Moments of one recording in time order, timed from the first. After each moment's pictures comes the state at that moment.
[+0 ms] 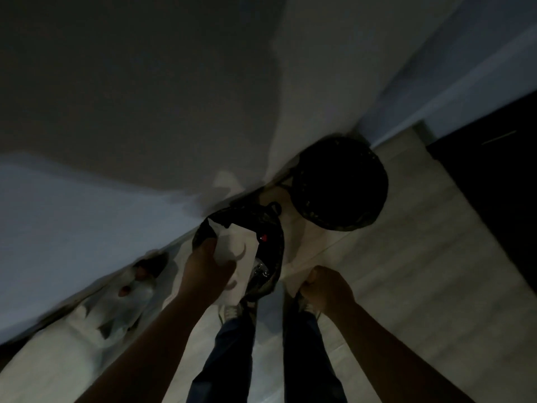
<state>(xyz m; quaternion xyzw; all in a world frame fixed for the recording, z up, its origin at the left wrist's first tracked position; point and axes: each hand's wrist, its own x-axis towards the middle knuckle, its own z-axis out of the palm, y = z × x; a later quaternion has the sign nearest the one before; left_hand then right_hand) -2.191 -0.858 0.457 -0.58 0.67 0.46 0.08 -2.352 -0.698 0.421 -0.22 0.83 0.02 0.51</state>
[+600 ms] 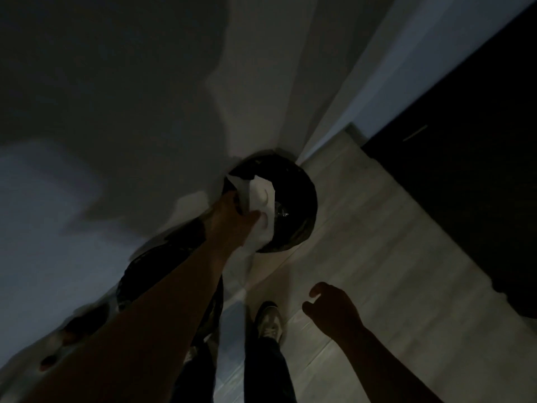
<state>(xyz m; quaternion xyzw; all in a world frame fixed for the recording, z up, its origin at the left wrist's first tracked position) -2.449 -0.833 0.408 -0.49 0.71 0.50 0.06 -2.484 -0.597 0.423 -0.12 0.86 -0.05 0.49</state>
